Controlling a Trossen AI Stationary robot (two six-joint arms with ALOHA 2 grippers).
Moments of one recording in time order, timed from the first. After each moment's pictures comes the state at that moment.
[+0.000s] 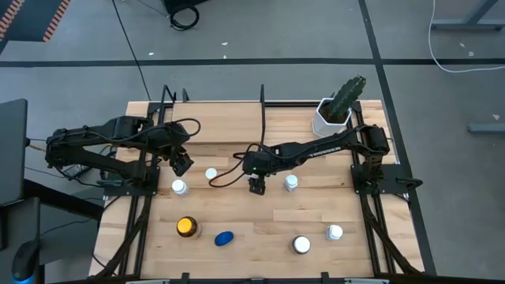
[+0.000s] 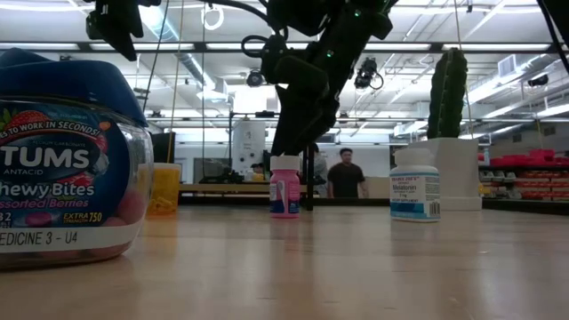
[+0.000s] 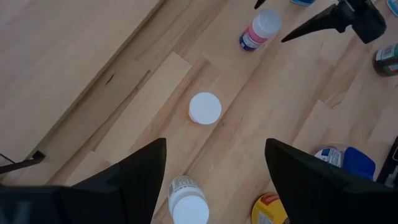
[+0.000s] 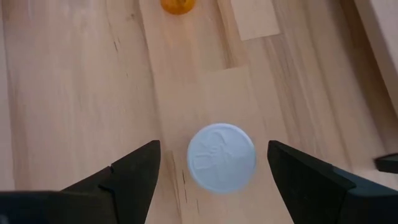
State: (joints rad) left arm 0.05 1.03 1.21 -1.23 -0.09 -0.59; right arm 0.04 1.92 1.42 -0.53 0.13 0.23
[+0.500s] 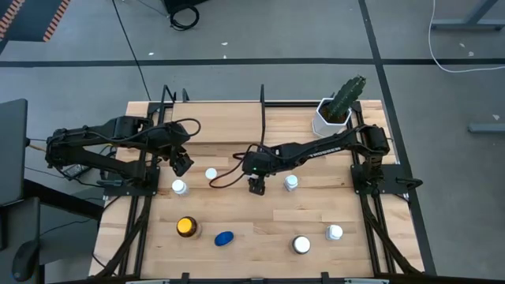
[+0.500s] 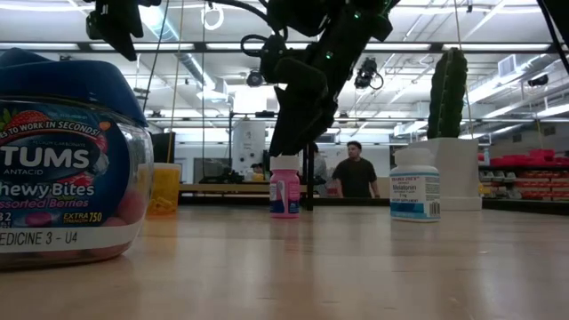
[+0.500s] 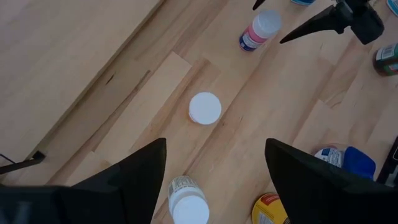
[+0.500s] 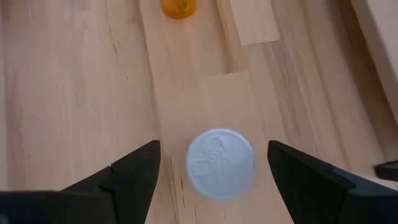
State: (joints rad) left arm 0.05 1.03 1.21 -1.23 -0.09 -0.59; right arm 0.04 1.92 1.40 -0.50 0.14 0.21
